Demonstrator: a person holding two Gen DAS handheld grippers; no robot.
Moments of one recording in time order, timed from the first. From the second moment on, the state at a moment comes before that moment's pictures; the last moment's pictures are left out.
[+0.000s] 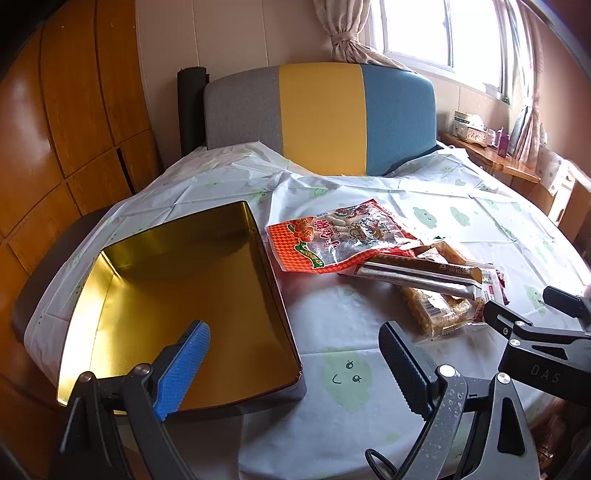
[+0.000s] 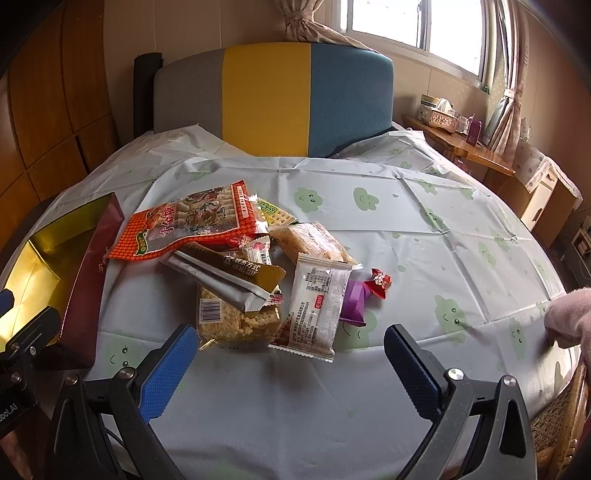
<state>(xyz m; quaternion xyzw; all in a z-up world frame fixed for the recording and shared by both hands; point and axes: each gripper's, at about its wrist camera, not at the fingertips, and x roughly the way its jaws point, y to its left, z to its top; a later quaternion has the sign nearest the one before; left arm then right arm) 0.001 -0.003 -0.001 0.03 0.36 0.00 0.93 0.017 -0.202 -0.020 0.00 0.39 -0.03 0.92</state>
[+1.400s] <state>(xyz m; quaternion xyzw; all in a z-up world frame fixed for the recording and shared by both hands) 0.008 -0.006 -0.005 0.06 0.37 0.00 0.93 0.092 -0.251 0.014 -0.08 0.39 0.05 0.92</state>
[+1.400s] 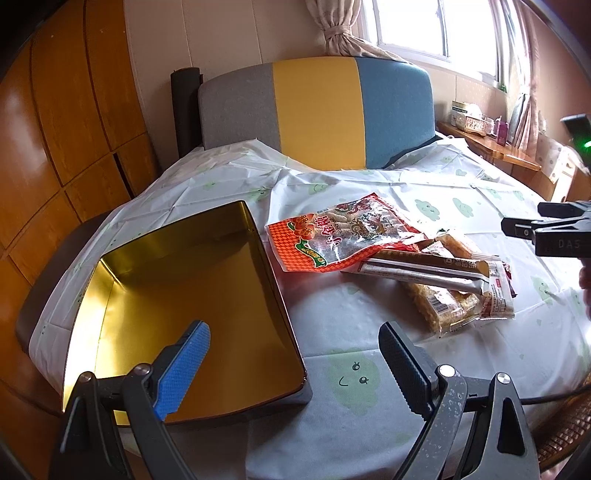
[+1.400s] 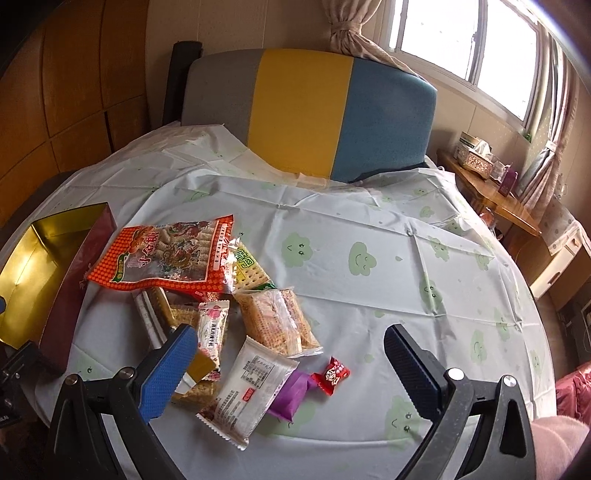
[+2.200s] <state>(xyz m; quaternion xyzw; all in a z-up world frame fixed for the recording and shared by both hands) 0.045 -0.024 -0.004 0.12 0.40 -0.09 0.90 0.120 -0.272 -0.015 -0.01 0.44 0.08 0.89</state>
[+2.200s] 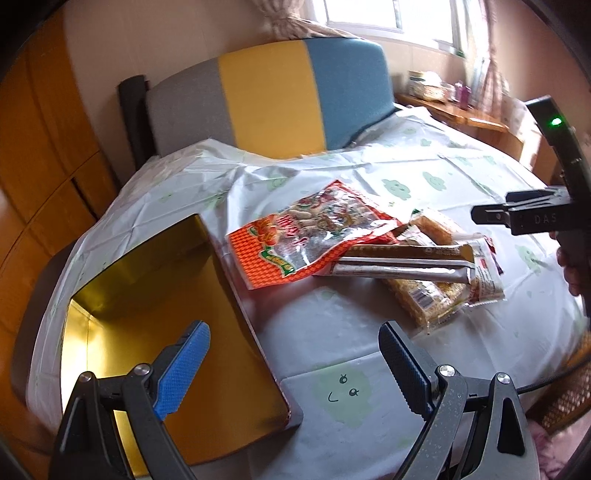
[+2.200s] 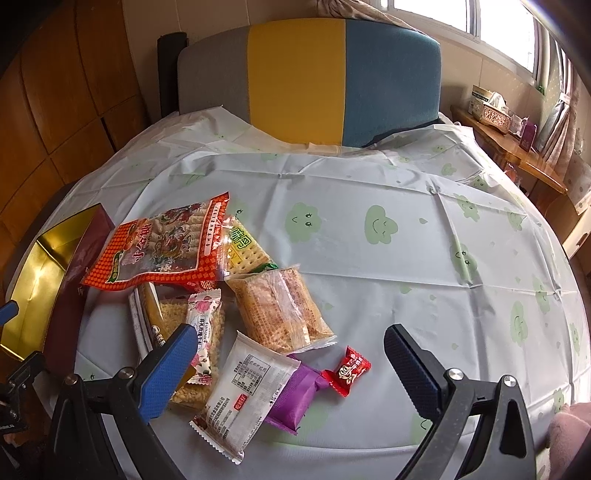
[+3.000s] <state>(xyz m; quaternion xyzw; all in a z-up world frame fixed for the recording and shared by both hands) 0.198 -0.082 -0.016 0.28 0.45 -0.26 0.80 0.122 -0.276 -0.015 0.01 0.45 0.08 0.89</state>
